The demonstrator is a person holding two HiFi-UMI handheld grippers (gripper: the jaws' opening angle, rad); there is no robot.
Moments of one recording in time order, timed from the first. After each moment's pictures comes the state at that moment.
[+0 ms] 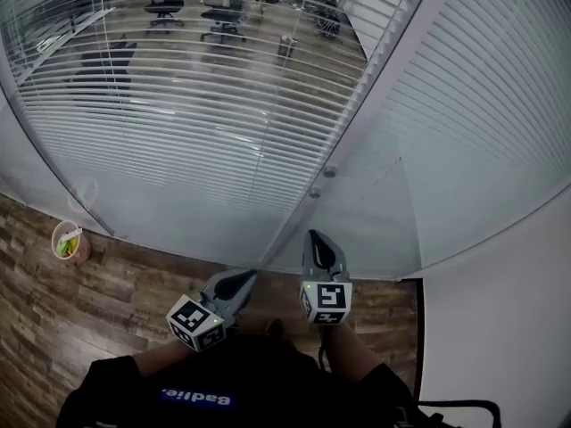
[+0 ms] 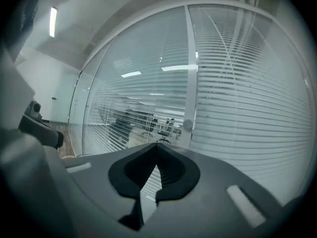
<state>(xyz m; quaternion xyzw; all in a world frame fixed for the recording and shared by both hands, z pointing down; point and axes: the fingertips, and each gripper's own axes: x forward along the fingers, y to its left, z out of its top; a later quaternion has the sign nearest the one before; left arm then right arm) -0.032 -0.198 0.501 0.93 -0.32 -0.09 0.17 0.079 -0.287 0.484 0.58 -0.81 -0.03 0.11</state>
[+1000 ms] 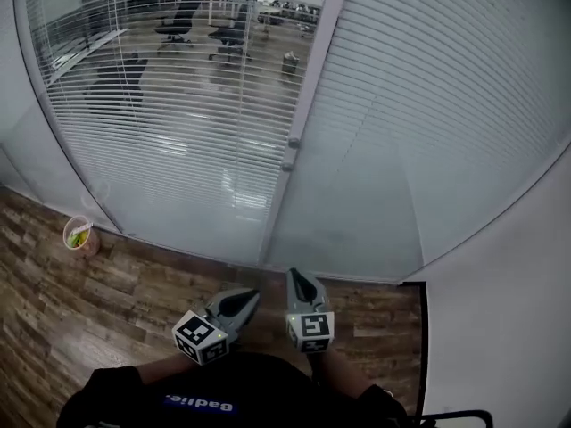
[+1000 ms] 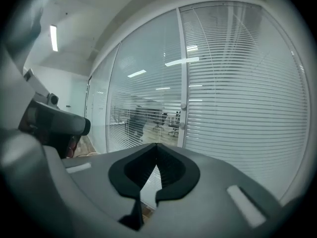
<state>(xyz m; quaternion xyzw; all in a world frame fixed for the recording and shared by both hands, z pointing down) 0.056 -0.074 0.489 0.93 -0.33 -0.06 0.17 0.129 -0.137 0.519 0.53 -0.84 0.03 0.12</state>
